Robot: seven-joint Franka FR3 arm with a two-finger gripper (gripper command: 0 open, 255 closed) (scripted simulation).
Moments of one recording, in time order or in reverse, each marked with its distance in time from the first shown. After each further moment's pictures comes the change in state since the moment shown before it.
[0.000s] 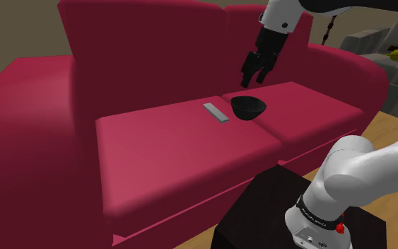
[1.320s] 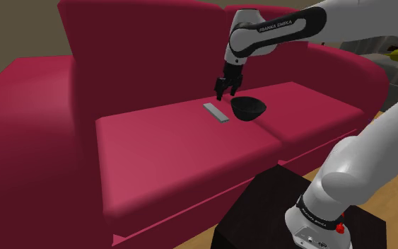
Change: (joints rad) arm -0.064 0.544 -0.137 0.091 -0.072 0.377 -0.157
